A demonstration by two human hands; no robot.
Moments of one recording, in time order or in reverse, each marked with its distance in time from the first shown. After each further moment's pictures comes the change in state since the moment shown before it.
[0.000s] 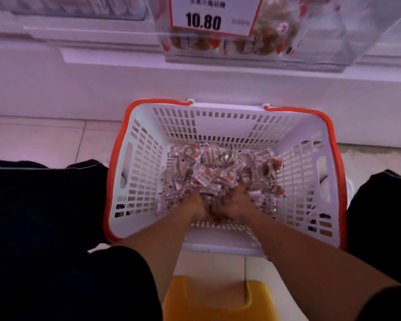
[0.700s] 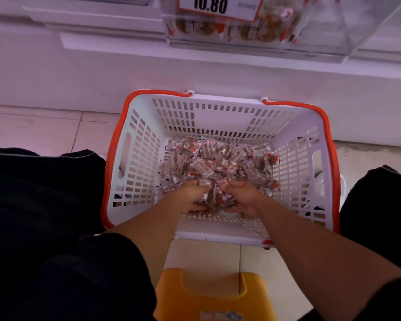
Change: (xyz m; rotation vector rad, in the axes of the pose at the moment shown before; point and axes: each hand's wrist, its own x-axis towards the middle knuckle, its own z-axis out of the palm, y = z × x) left_hand 0.006 -0.002 -0.004 -0.929 -0.198 0.002; right_hand -0.023 -0.006 -0.029 0.644 -0.182 0.105
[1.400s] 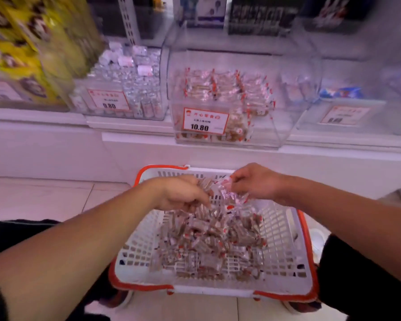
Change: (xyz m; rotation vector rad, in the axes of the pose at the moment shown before) left_hand -0.196 0.159 -0.025 0.428 -0.238 0.412; right_hand -0.190 -0.178 -0.039 -0.614 0.068 -0.609
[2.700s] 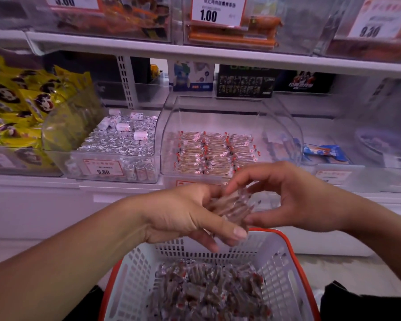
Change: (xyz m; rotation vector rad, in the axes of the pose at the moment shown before) left_hand -0.089 0.124 -0.009 -0.046 -0.216 0.357; right_hand -0.061 -0.098 -0.099 -0.199 0.026 -0.752
